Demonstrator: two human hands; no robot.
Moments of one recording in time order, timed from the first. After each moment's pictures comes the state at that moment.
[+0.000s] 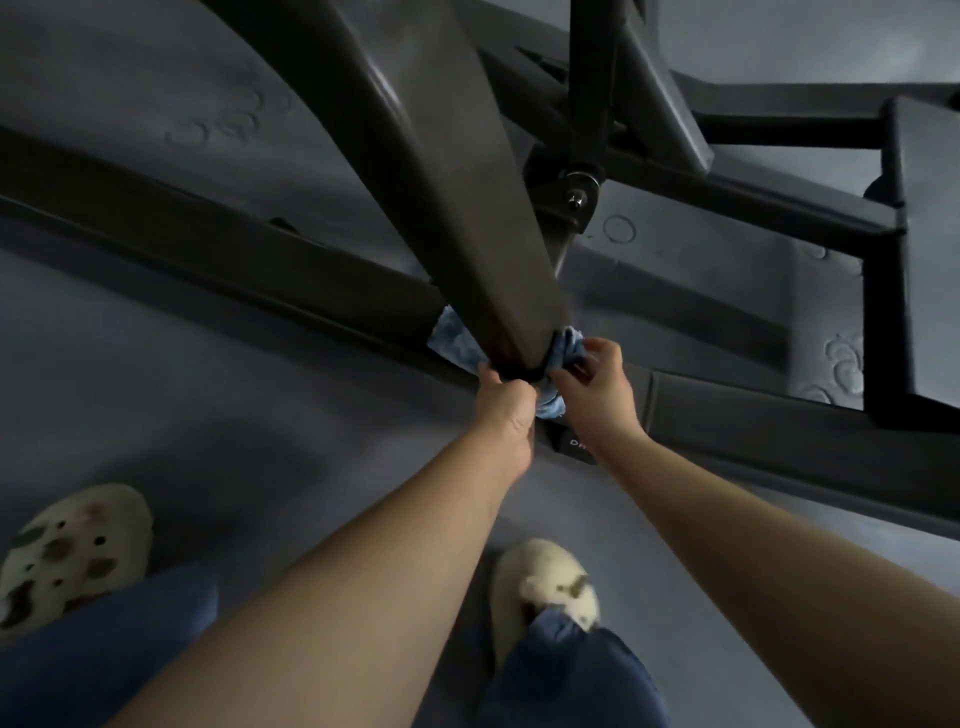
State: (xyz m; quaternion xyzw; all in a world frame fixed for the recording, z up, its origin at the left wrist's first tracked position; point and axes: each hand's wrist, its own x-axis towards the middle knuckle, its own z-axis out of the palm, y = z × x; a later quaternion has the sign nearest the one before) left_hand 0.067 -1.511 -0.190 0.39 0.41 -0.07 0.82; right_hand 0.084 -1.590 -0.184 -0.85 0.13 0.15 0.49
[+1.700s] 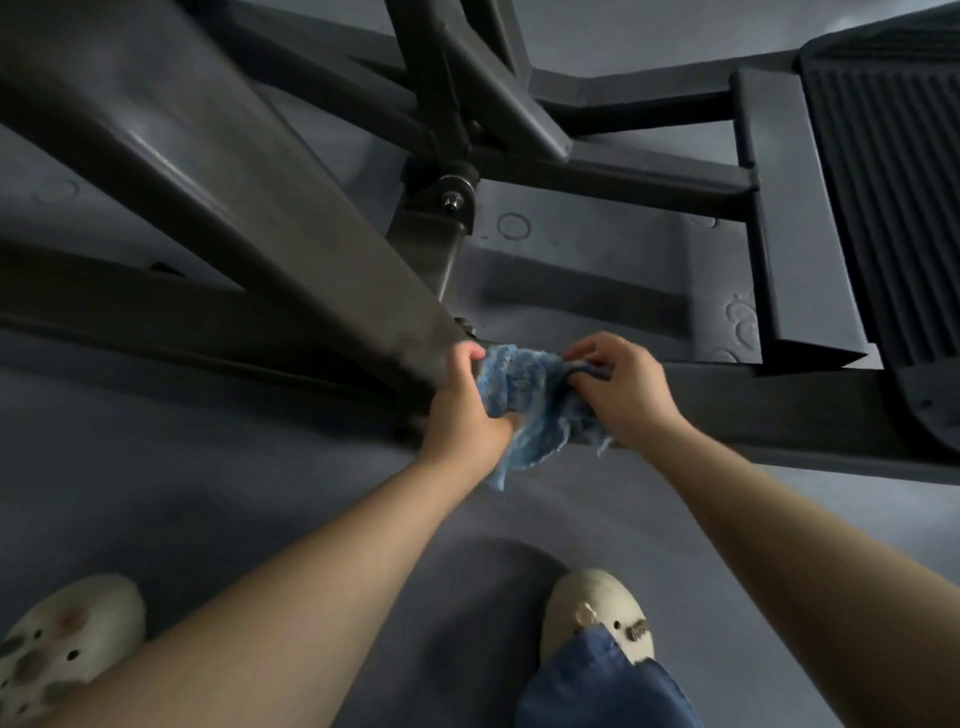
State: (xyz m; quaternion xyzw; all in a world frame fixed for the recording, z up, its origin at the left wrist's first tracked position) left_hand 0.051 -1.564 -0.170 0.84 0.13 -0.08 0.52; right_hand 0.092 -1.717 -0.158 -0.92 0.04 0.06 0.38
